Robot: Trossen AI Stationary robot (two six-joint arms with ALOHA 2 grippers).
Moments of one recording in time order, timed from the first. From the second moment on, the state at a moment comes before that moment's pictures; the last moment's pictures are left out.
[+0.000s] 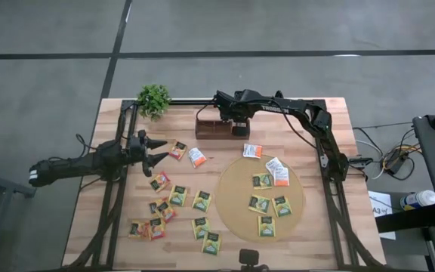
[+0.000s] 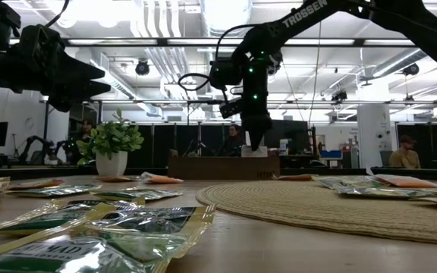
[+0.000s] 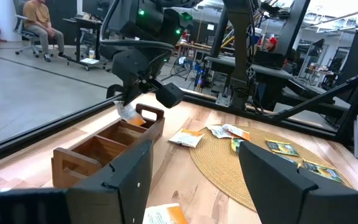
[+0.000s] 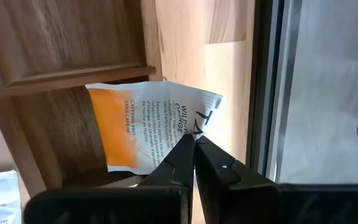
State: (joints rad) left arm 0.15 0.11 0.01 0.04 -0.12 -0.19; right arm -0.43 2.17 1.82 -1.03 0.37 -0.36
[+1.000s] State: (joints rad) left arm 0.15 0.11 0.01 0.04 -0.12 -0.19; right arm -0.44 2.17 1.82 -1.06 0.36 -0.39
